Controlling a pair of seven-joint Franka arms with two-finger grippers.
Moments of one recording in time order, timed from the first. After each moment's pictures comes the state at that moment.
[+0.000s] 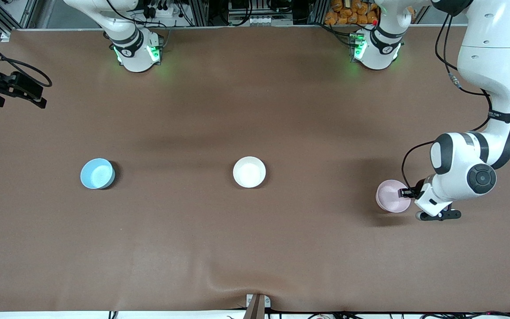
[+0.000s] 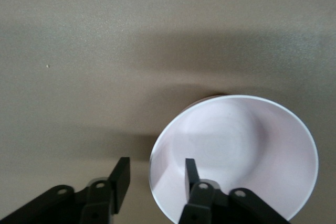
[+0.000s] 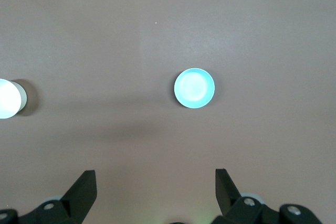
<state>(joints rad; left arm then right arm) 0.05 0.62 -0.05 -1.75 0.04 2.26 -0.08 -0.08 -0.01 0.12 -1.46 -0.01 1.42 0.08</state>
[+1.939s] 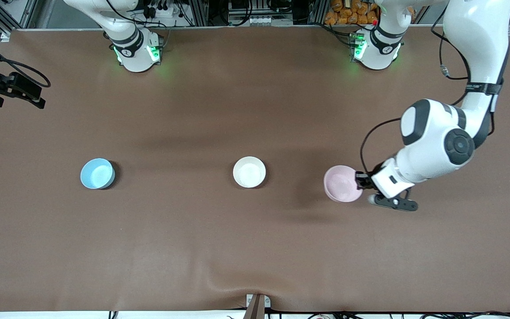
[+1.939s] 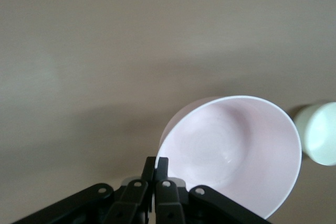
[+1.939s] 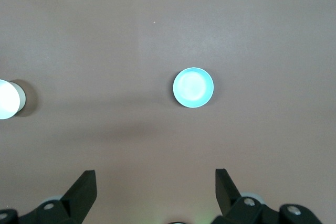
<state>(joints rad) 0.03 0.43 -0.37 -1.70 -0.11 2.17 -0.05 -0.09 -0.01 0.12 -1.46 -0.01 1.42 0.08</state>
